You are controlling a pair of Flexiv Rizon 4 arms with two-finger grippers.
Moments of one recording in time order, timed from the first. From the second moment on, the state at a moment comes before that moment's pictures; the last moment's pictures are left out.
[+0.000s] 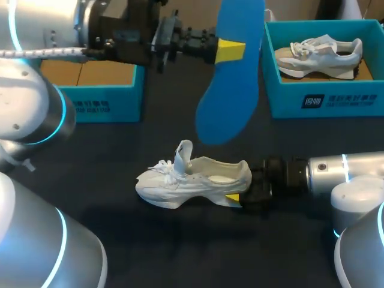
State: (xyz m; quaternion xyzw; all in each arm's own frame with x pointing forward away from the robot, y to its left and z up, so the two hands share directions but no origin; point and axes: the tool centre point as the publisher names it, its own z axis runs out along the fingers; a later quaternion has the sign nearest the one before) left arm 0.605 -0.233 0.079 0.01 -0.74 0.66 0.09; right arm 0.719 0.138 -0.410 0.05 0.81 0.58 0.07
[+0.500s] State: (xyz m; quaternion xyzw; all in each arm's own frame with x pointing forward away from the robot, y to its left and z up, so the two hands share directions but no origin) left arm 0.584 -0.185 0.094 0.02 -0.74 0.67 0.11; right arm 0.719 0.138 -0.410 0.05 0.81 0.58 0.07
